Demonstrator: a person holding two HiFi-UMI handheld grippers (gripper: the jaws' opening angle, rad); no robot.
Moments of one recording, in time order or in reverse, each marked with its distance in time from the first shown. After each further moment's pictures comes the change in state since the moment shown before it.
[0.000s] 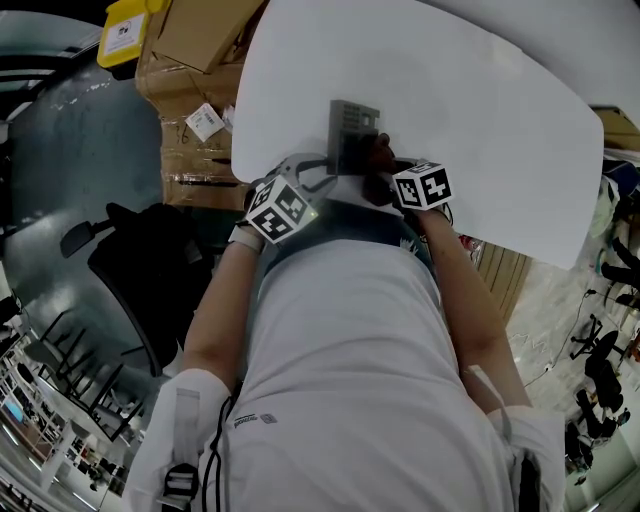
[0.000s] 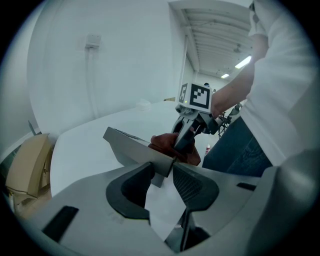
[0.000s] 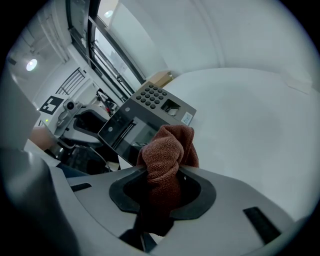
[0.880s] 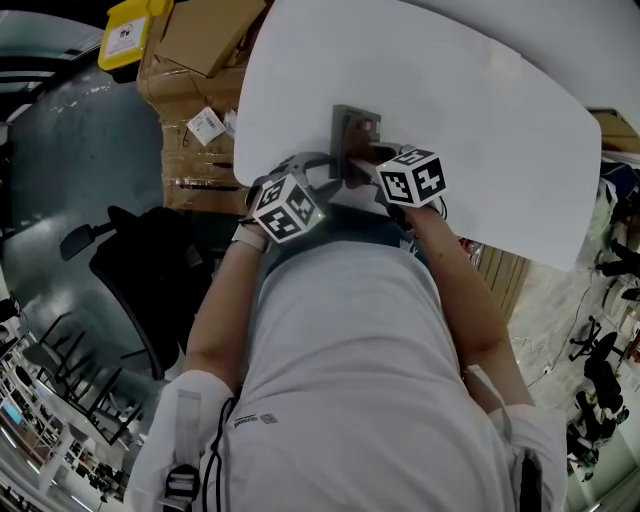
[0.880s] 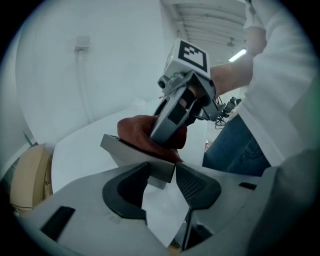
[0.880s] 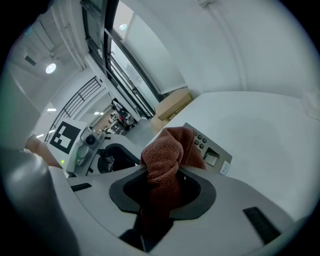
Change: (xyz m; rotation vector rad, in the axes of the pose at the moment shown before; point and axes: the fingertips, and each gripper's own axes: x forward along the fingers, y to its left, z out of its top) left arm 0.000 0.001 0.012 0.081 0.039 -0.022; right arm -0.020 0.072 0.088 -0.069 -0.134 0.119
